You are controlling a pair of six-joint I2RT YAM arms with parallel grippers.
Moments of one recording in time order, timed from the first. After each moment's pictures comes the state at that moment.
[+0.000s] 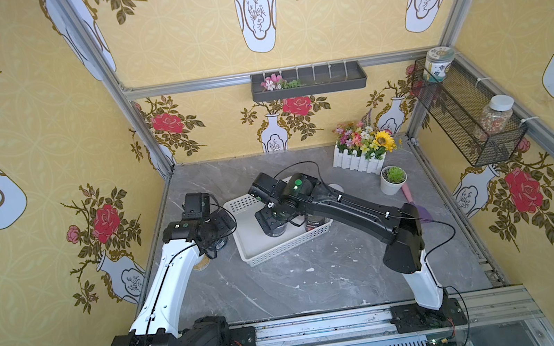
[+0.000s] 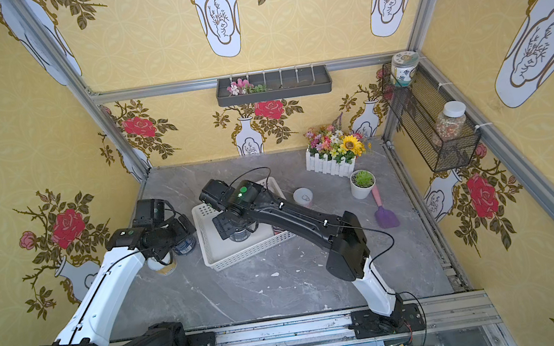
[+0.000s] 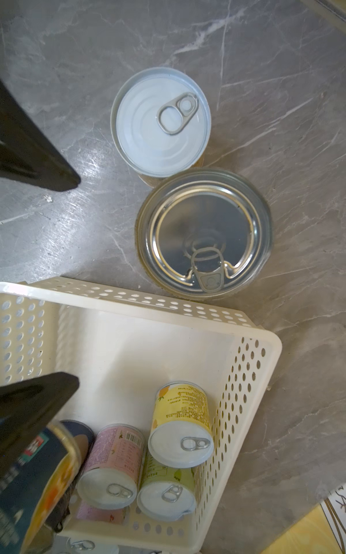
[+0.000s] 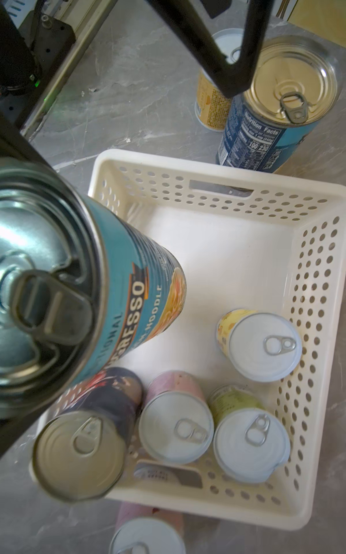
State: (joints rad) left arm -0.09 1.17 1.00 -0.91 -0.05 -0.65; right arm 0.99 2.11 2.18 -1.18 0.16 0.47
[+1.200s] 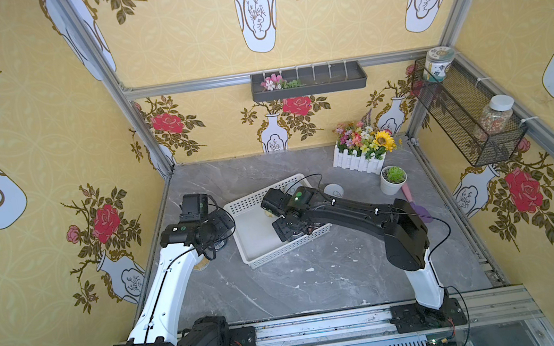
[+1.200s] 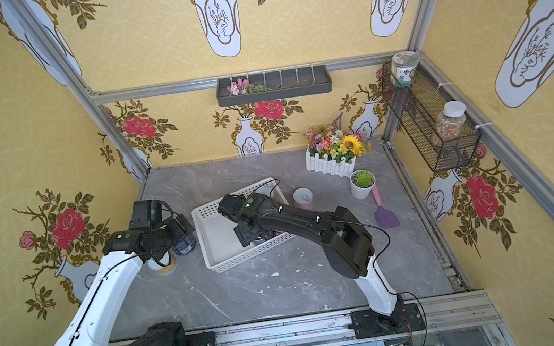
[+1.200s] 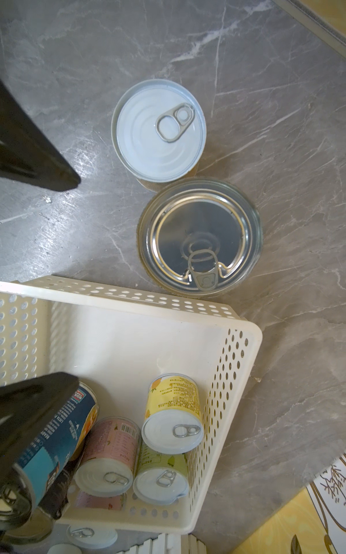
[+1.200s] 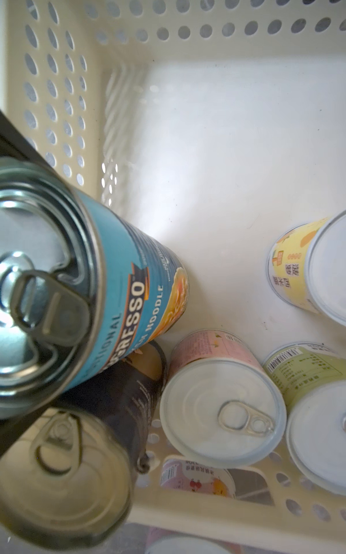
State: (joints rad) left arm -0.09 1.13 1.00 -0.91 -0.05 -0.65; right arm 0.94 2.06 1.80 -1.04 0.23 0.47
